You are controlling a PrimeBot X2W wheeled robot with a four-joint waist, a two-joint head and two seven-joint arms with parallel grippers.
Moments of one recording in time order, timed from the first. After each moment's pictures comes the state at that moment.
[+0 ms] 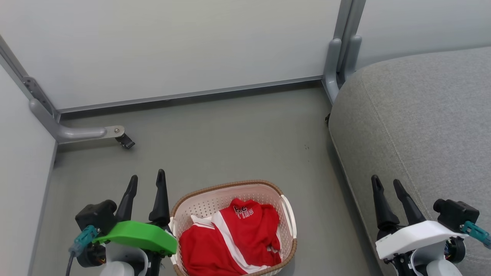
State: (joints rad) left arm -0.10 0.05 -0.15 0.23 -0.50 -0.03 -0.14; right arm -0.03 -0.04 0.01 0.17 0.56 0.13 -0.14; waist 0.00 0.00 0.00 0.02
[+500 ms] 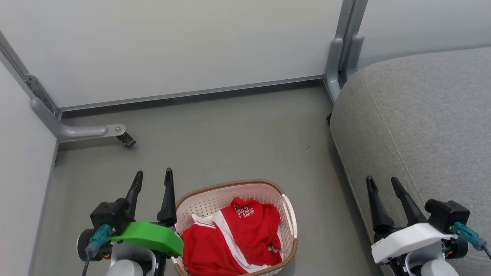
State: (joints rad) left arm -0.11 0.06 -0.18 0.24 -0.36 -0.01 -0.18; right arm -0.03 -0.04 0.02 0.17 0.40 0.13 -0.18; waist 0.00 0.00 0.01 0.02
